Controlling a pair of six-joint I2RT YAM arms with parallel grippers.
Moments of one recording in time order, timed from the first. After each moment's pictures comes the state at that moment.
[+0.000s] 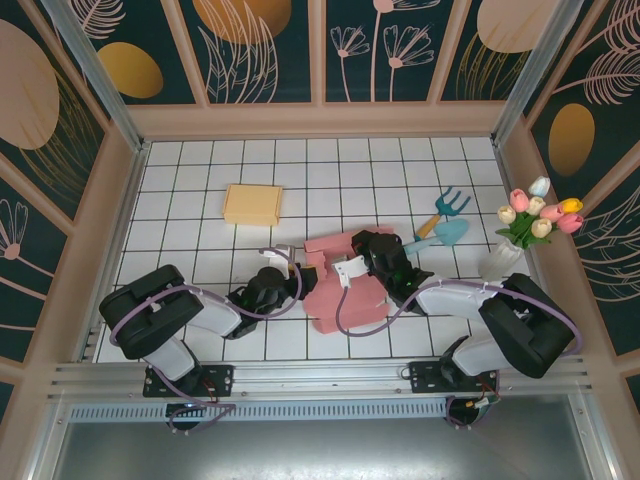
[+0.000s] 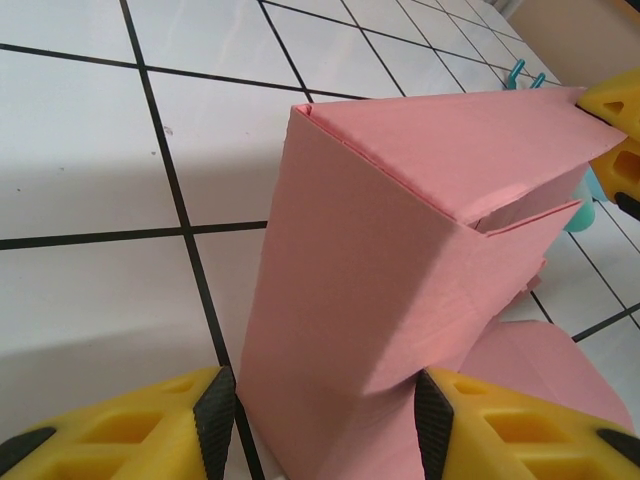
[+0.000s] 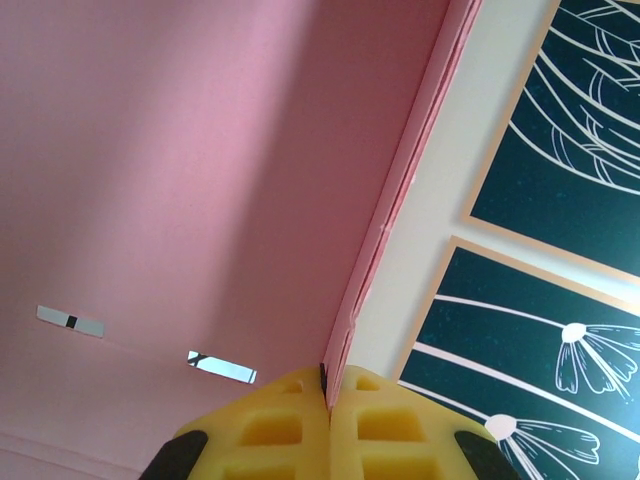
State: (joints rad) left arm -0.90 1.61 0.32 0.88 -0.22 -0.64; right arm 0.75 1.38 0.46 0.49 0.28 -1.68
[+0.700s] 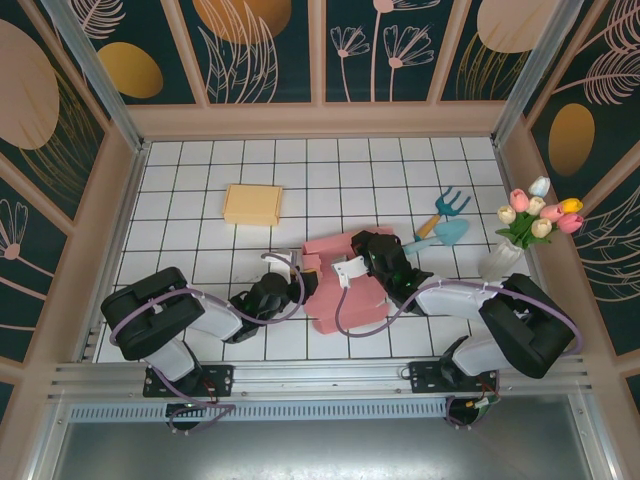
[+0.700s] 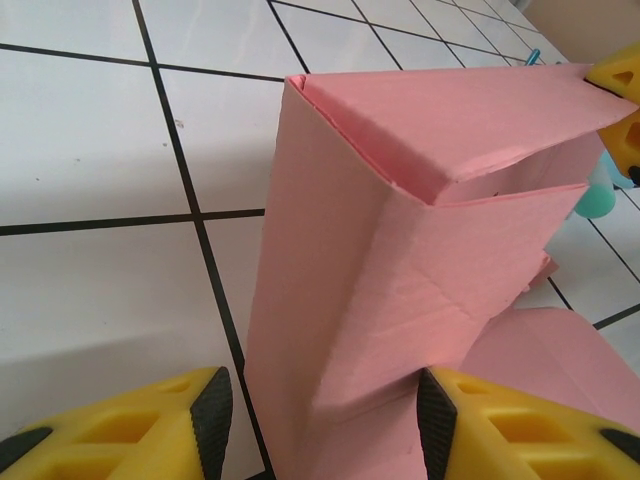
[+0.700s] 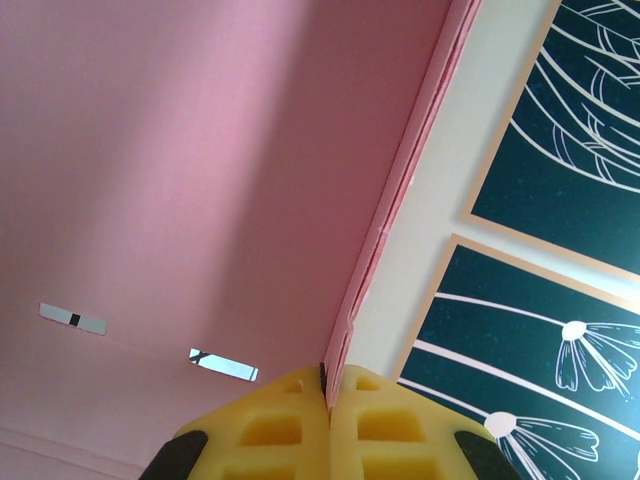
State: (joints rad) left arm -0.95 1.61 0.31 0.88 -0.30 -0.62; right arm 0.76 1.38 0.46 0.48 0.29 -1.68
